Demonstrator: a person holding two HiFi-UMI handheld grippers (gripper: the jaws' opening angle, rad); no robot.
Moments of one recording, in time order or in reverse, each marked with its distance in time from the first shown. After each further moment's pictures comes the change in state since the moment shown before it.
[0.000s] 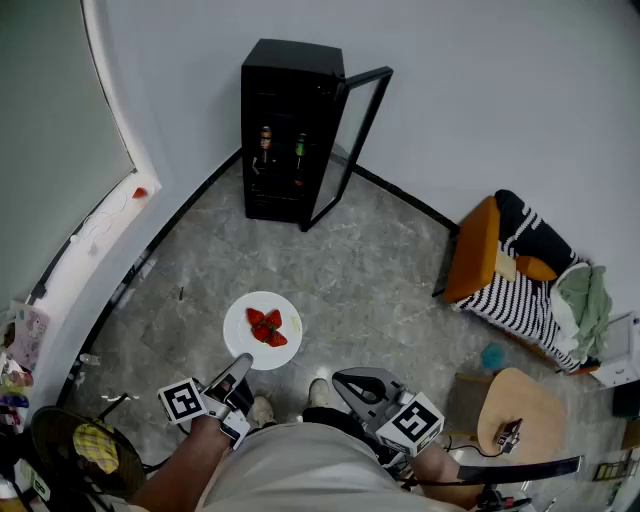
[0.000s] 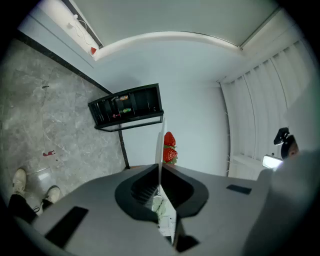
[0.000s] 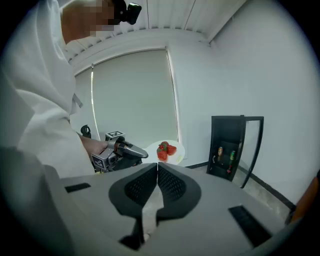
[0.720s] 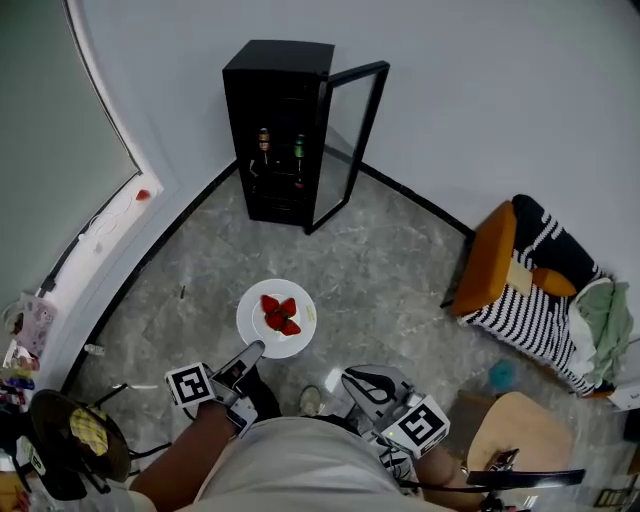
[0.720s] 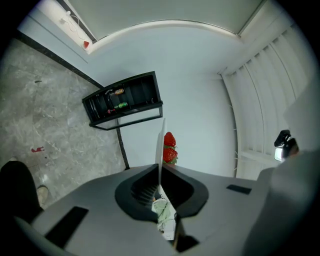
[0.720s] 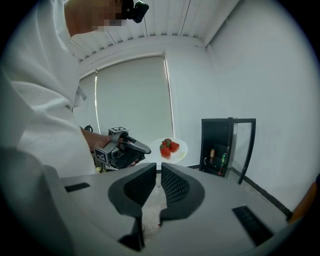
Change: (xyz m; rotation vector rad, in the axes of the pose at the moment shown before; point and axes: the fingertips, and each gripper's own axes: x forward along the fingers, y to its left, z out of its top) left arm 0.151 -0.017 -0.062 0.046 -0.005 0.039; right arm -0.093 -0.126 -0.033 -0.057 -0.024 0.044
